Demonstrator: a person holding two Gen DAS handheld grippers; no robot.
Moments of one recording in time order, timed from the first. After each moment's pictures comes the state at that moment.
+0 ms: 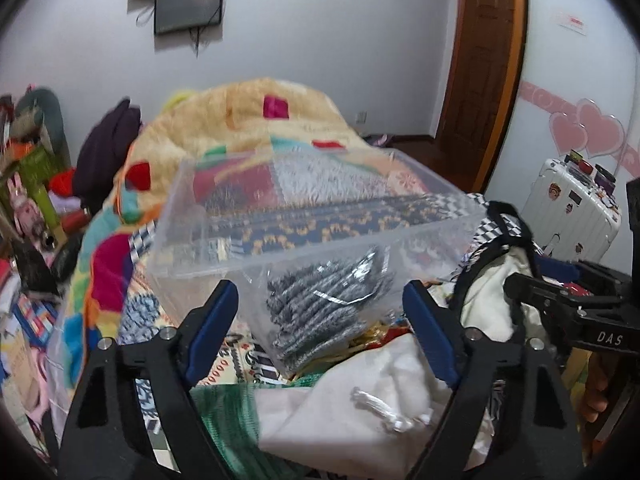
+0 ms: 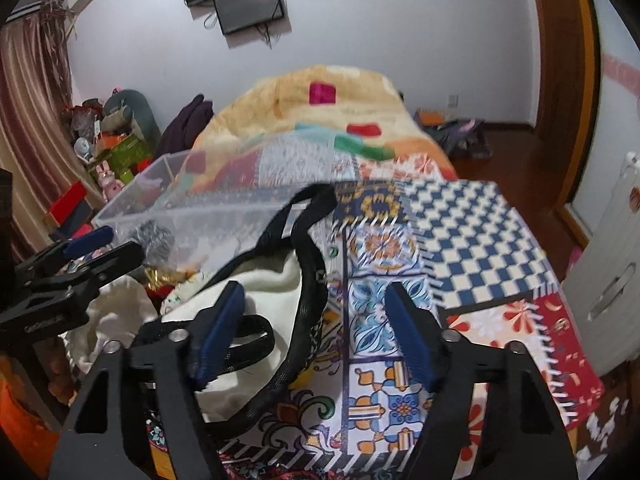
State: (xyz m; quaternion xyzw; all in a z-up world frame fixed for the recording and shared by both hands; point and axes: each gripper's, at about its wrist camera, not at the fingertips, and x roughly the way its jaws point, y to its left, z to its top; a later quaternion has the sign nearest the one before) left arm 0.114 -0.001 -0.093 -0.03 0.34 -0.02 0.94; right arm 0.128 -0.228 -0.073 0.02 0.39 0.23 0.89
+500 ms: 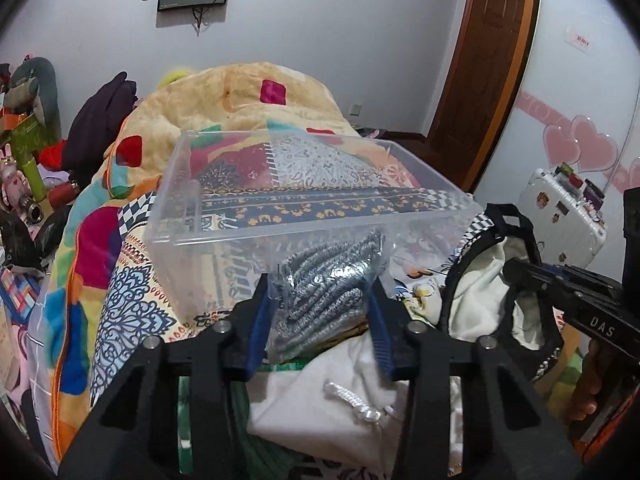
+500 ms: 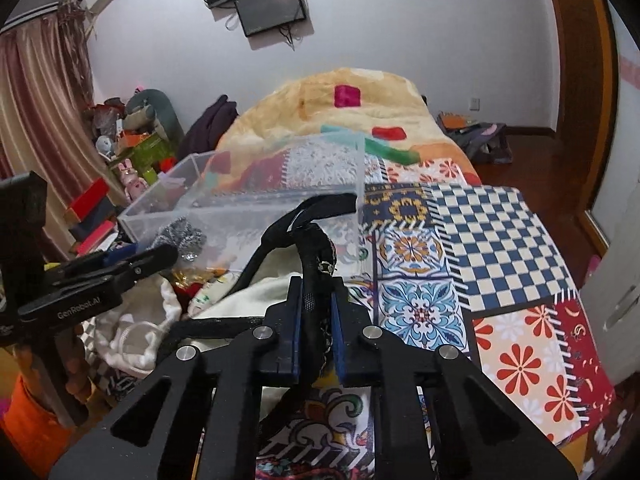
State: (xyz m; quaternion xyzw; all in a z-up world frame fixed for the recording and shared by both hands) left arm 0.106 0.011 -0.096 -0.07 0.35 -0.05 0.93; right arm 0.117 -0.222 -0.059 0.02 0.37 0.27 0.89
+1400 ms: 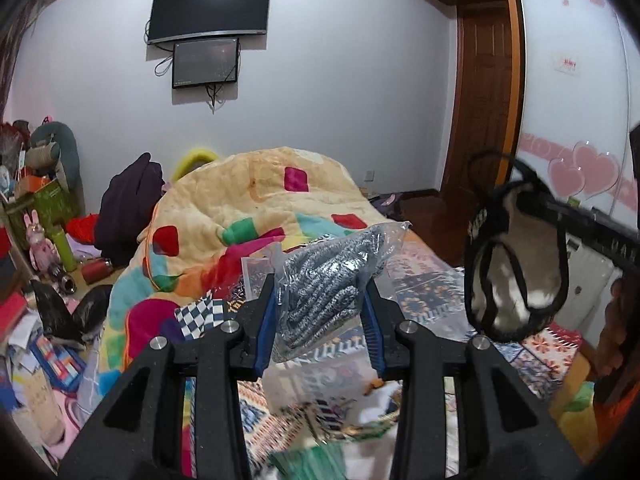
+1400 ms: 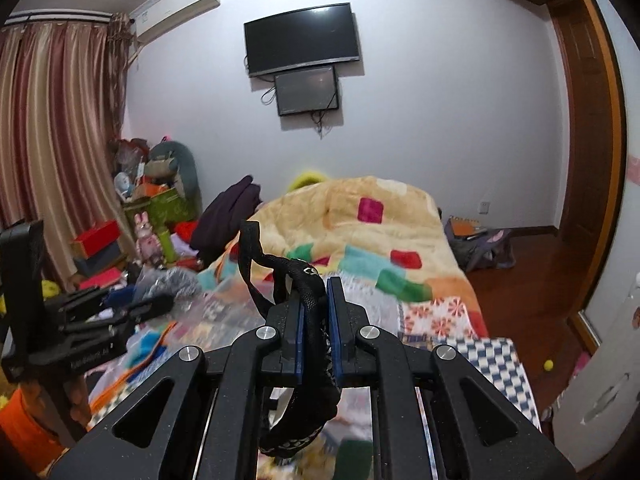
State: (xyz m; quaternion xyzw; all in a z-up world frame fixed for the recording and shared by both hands) left arm 0.103 0.045 -0.018 -0.02 0.24 -0.01 0.97; right arm 0.142 -0.181 0.029 0.00 0.21 0.29 0.93
